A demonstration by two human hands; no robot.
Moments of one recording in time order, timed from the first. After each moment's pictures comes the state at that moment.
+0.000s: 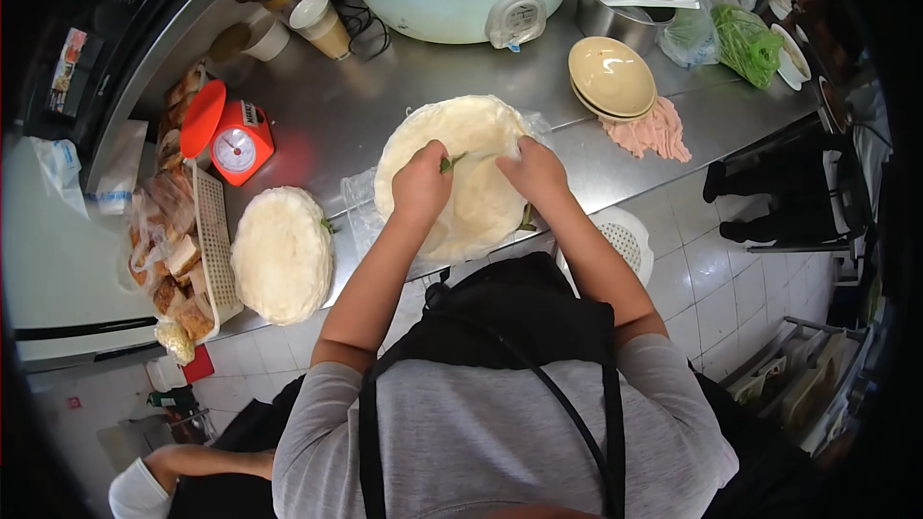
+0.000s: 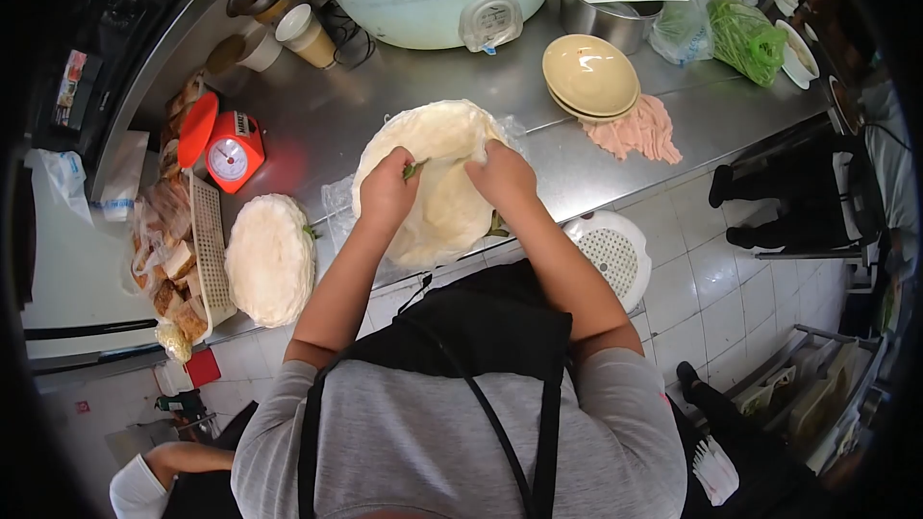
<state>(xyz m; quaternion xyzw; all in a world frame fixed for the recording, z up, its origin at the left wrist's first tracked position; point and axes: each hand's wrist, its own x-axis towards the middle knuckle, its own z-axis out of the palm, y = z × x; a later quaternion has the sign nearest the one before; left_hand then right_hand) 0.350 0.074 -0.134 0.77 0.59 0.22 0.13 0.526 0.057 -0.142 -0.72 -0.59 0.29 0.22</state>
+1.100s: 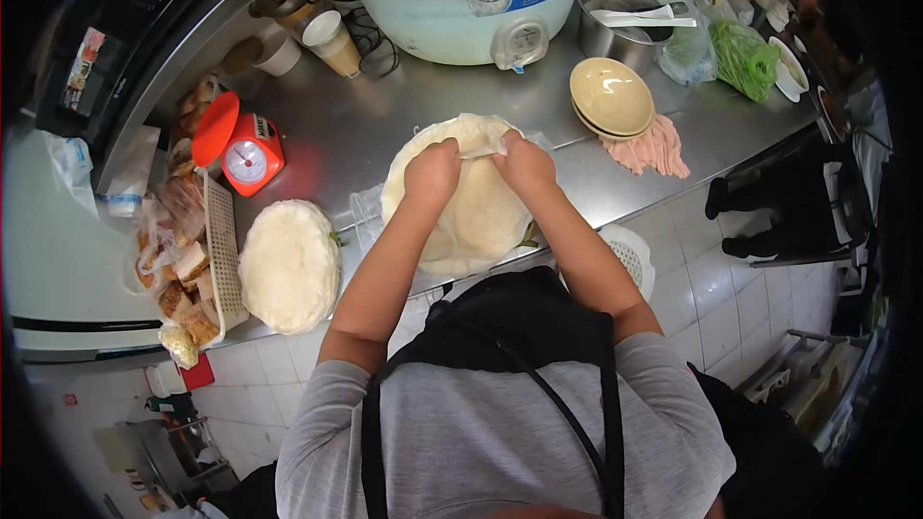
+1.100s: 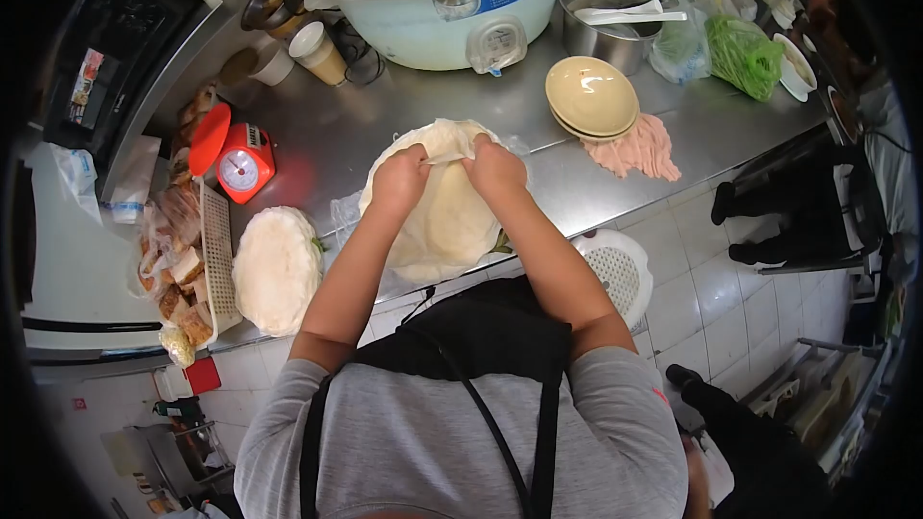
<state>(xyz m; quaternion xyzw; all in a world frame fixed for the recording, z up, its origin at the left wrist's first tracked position) 0.361 0.110 -0.128 0.80 0.57 0.16 0.09 0.516 0.096 -0.145 -0.72 -0.62 0.24 0.20</state>
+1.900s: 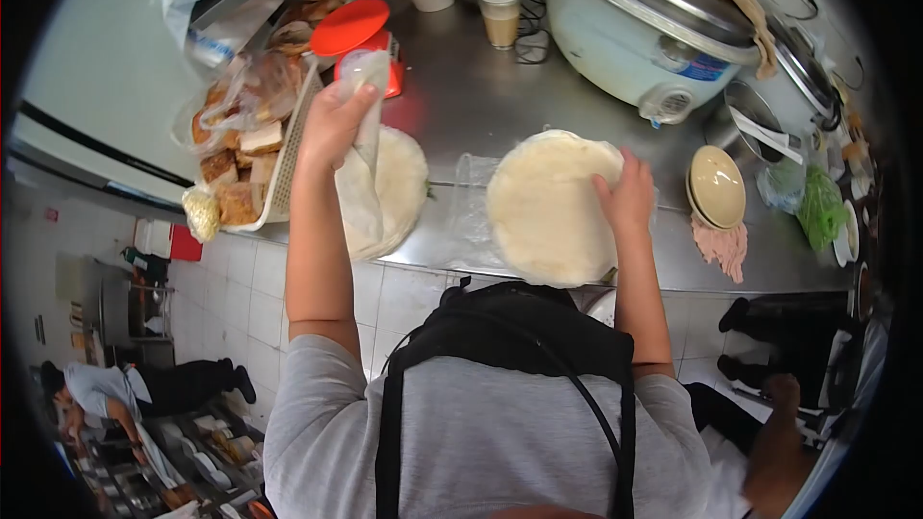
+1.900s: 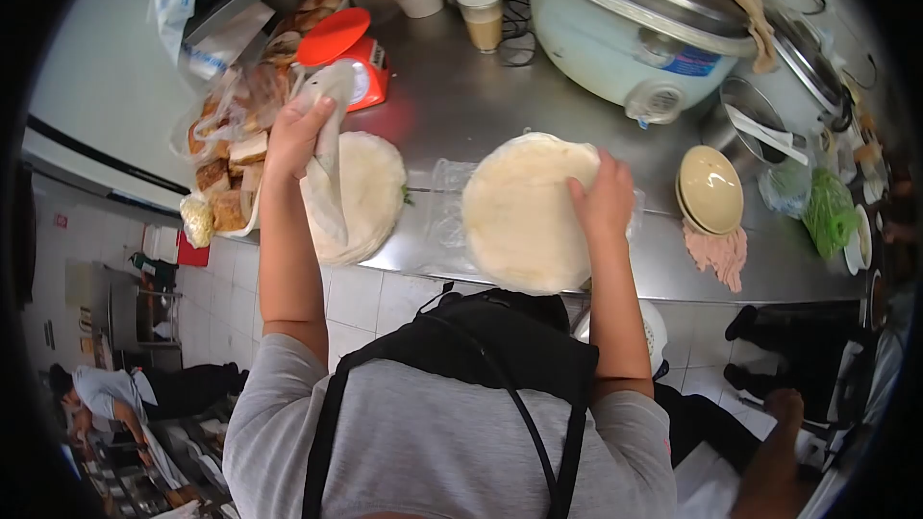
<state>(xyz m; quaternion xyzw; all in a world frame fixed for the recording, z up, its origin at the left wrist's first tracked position) 0.126 0.054 0.009 0.51 0.63 0.48 0.34 0.489 0.093 -0.125 -0.67 -0.68 0.13 0.27</state>
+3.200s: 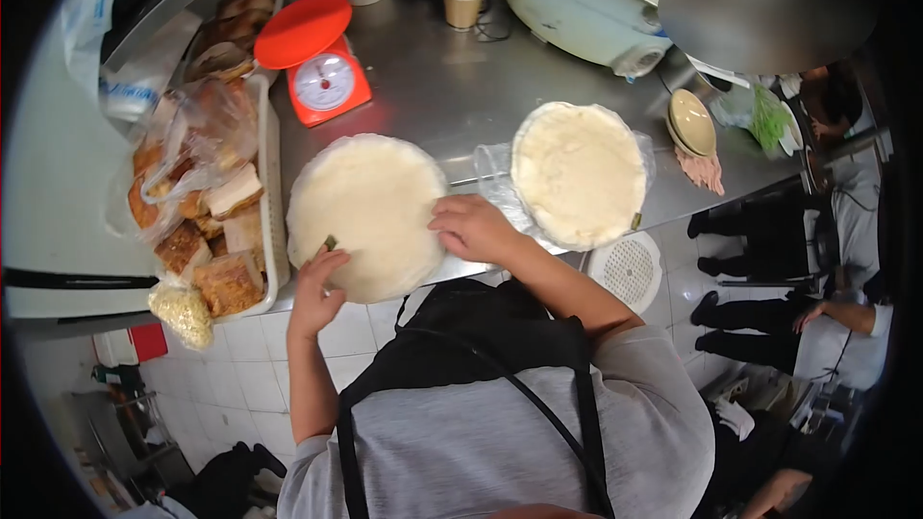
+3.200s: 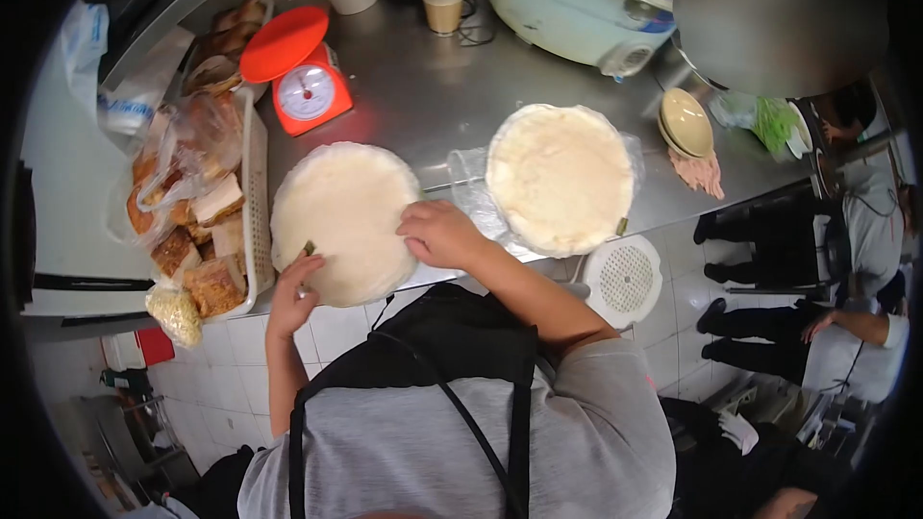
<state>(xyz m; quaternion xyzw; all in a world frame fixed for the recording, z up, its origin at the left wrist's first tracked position) -0.042 -0.069 -0.134 0.70 0.60 0.28 0.28 0.245 0.017 -0.155 -0.31 -0.86 0.25 0.31</state>
